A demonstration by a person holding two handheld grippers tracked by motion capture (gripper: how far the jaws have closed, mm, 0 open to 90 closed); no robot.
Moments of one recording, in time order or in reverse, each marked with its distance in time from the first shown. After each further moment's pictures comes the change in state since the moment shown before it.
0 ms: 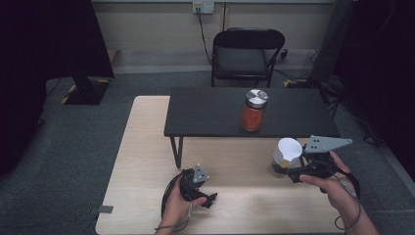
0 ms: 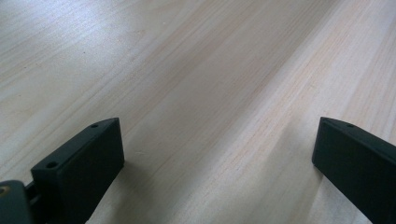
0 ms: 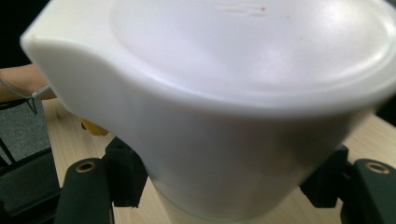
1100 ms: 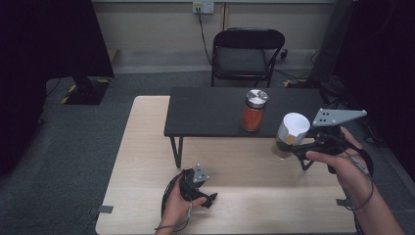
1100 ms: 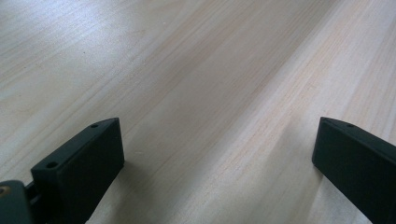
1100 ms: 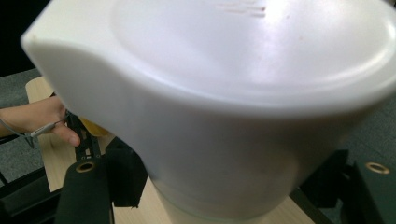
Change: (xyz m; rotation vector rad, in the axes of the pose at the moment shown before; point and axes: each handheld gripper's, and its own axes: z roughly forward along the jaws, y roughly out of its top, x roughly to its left) left arm 0.000 0.000 0.000 -0.001 0.001 0.000; right arm -0.004 0.066 -0.023 -0.011 -0.055 -0.046
